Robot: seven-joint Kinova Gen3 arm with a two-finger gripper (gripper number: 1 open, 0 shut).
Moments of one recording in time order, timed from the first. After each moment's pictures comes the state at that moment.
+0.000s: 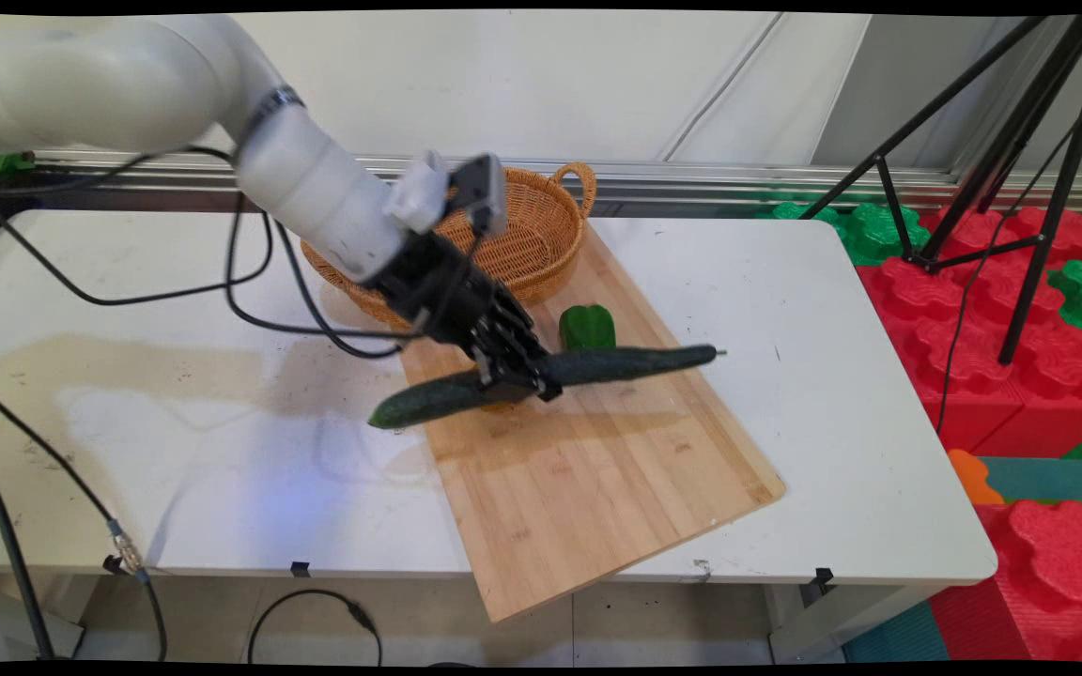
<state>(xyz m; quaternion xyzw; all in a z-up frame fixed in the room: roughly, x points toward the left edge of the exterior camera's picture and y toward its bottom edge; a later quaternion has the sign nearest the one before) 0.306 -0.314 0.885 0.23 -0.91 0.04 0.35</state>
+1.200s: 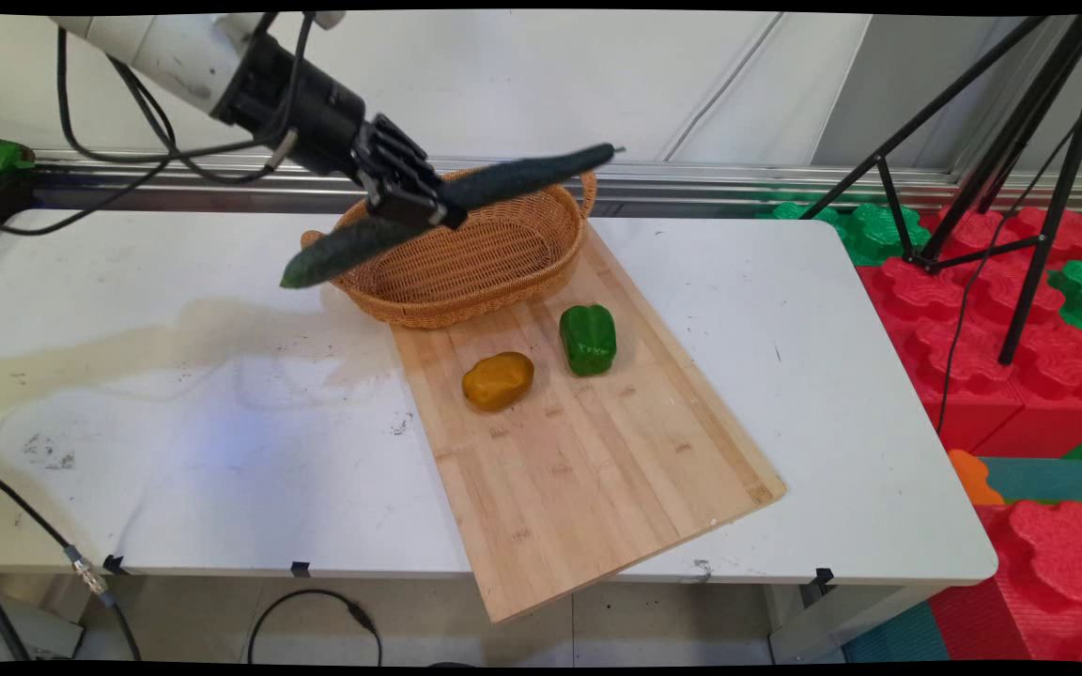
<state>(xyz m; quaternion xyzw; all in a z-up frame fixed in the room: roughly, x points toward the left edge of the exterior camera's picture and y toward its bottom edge) 0.433 -0.327 0.982 0.28 -0.87 0.13 0.37</state>
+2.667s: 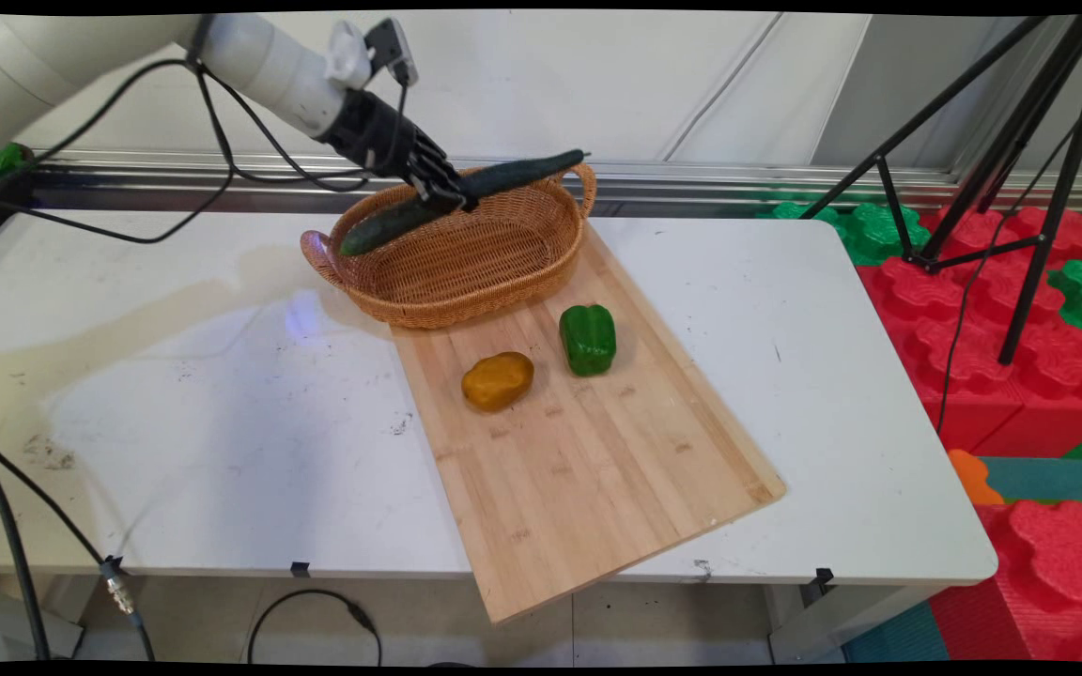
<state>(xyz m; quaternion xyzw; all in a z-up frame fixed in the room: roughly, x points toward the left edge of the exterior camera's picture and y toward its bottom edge) 0.477 -0.460 0.884 0.30 -0.88 0.19 0.32</state>
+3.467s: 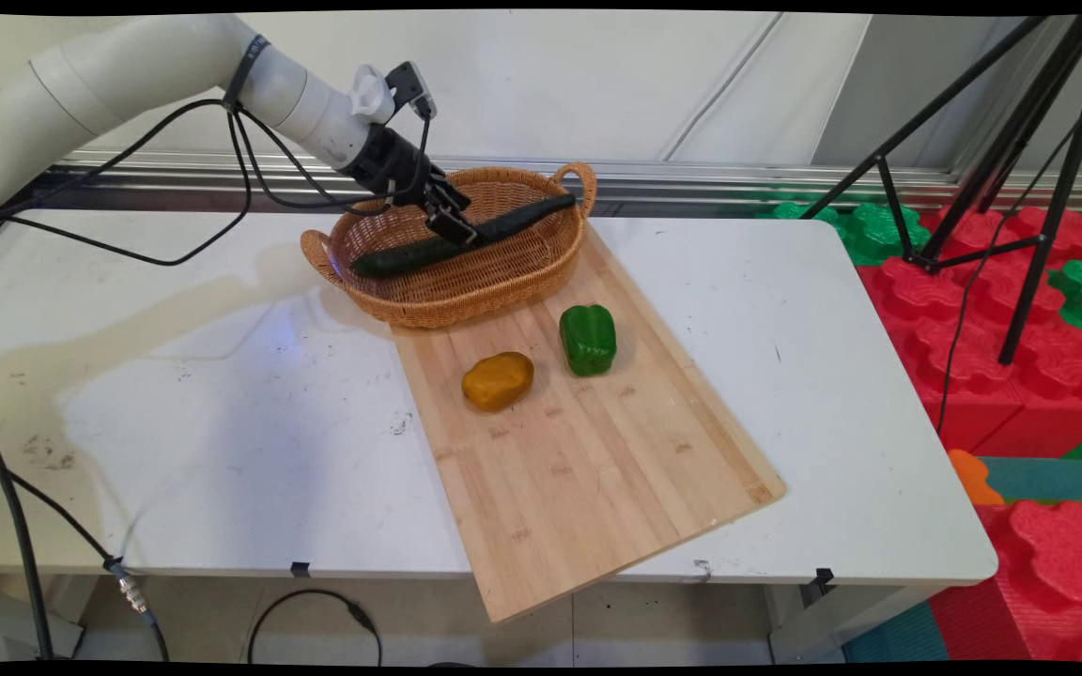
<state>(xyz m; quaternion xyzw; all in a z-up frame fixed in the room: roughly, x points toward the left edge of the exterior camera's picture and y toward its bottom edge) 0.476 -0.481 0.838 0.35 -0.87 0.16 0.32</state>
